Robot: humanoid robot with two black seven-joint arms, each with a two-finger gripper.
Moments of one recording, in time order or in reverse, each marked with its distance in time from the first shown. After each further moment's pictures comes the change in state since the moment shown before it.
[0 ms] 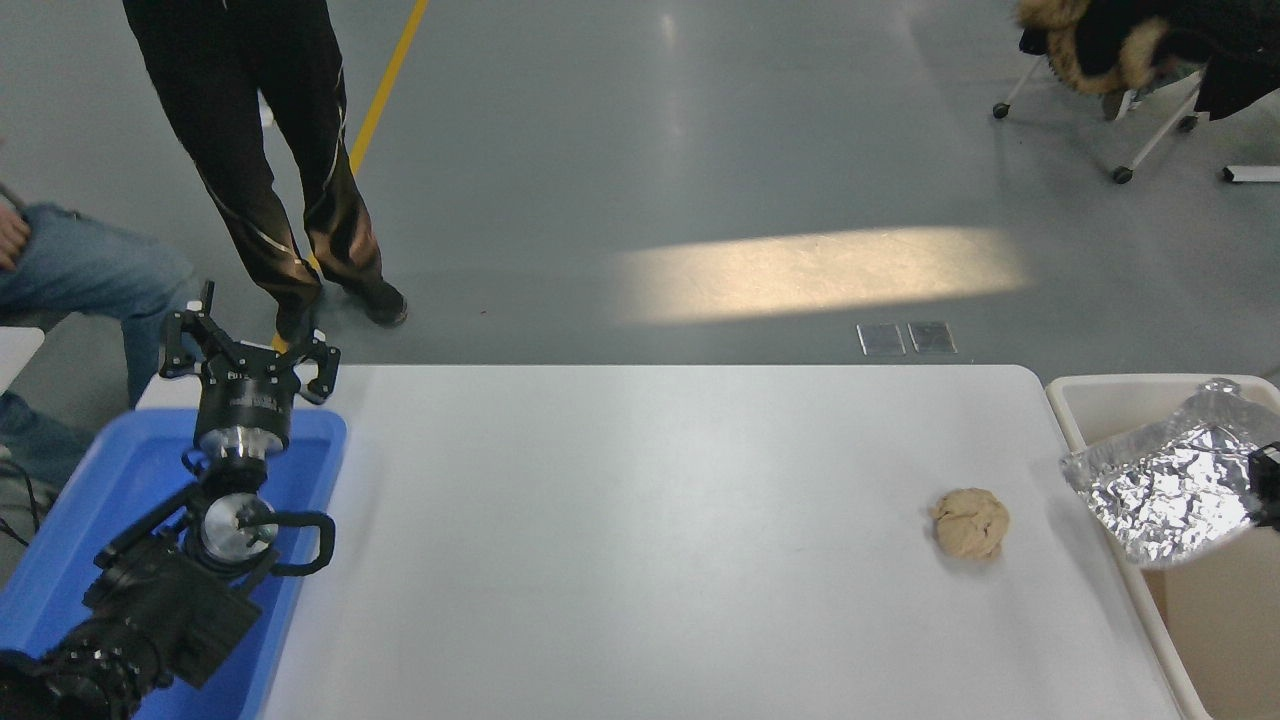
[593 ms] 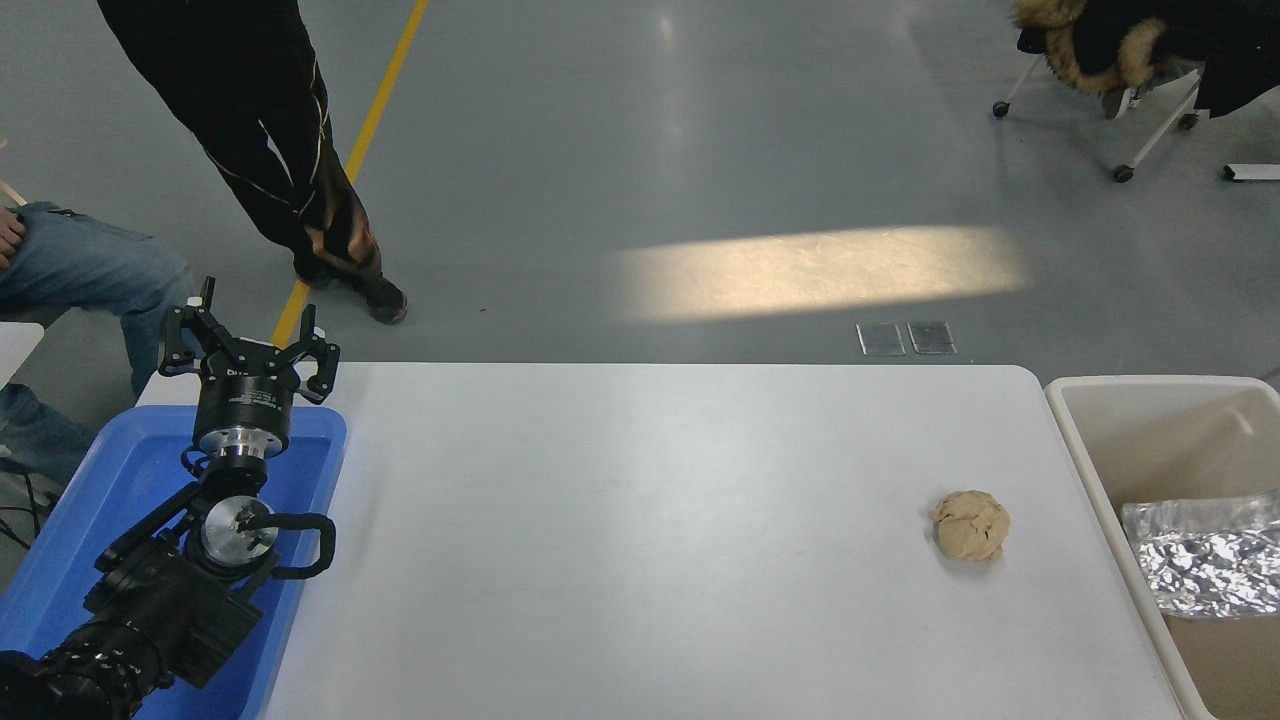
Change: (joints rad) left arm 0.000 0.000 0.000 0.001 0.000 0.000 -0.001; right arm -0.307 0.102 0.241 -0.306 0.001 -0.083 0.000
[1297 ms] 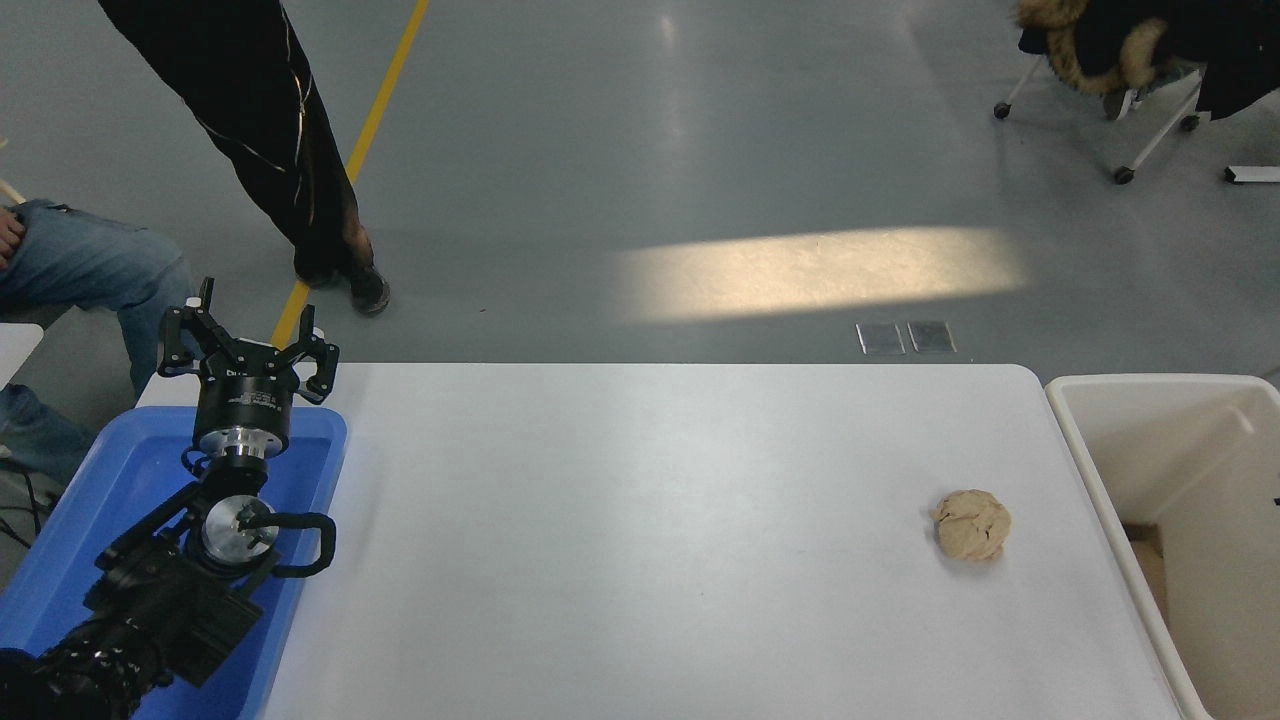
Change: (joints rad) left arm -0.001 0.000 0.000 0.000 0.003 0.000 0.001; right arm 0.665 -0.197 -0.271 0.705 -0.236 0.077 0.007
